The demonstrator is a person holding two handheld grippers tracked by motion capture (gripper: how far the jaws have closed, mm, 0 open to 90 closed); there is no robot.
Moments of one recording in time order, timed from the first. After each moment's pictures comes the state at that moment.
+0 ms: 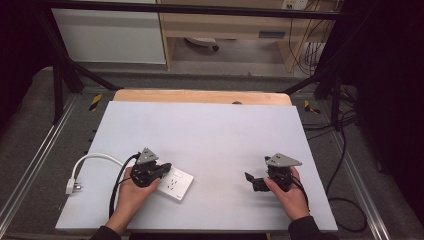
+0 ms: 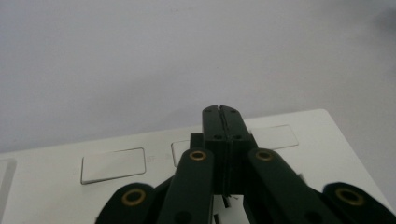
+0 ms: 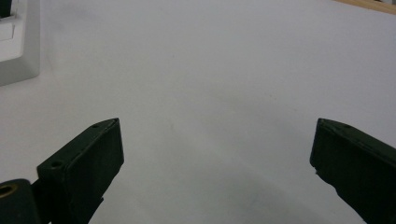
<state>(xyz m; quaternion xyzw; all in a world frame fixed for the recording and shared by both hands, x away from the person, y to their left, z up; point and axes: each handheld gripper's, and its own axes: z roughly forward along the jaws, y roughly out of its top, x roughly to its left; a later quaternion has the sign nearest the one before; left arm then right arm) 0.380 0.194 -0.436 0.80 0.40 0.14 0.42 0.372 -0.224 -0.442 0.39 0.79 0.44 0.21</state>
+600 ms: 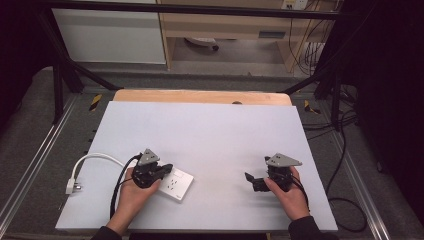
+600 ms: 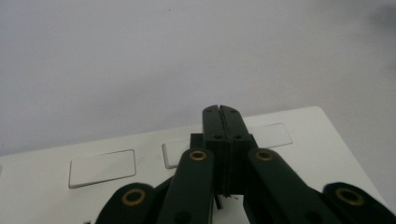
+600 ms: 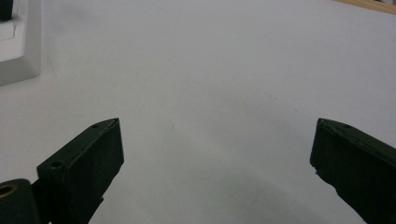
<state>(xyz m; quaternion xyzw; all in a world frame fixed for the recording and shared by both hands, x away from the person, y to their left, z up) 0.378 0.191 -0.438 0.81 0.39 0.14 0.42 0.372 -0.224 -0.442 0.39 0.79 0.44 0.21</state>
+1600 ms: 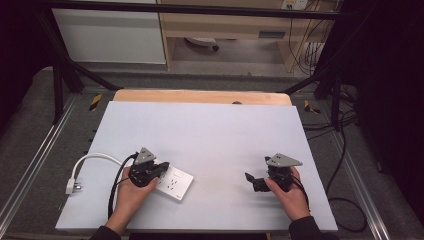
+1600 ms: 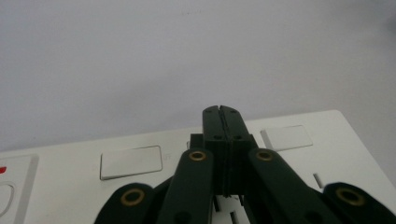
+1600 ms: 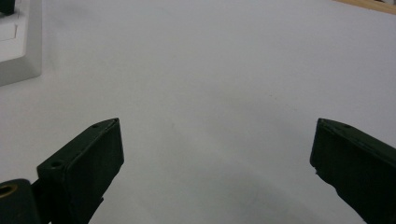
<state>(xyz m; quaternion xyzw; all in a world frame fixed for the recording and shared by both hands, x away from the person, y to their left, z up) 0.381 0.200 -0.438 0.80 0.41 0.16 0.42 0.371 -0.224 -0.442 0.39 0.79 0.44 0.21</state>
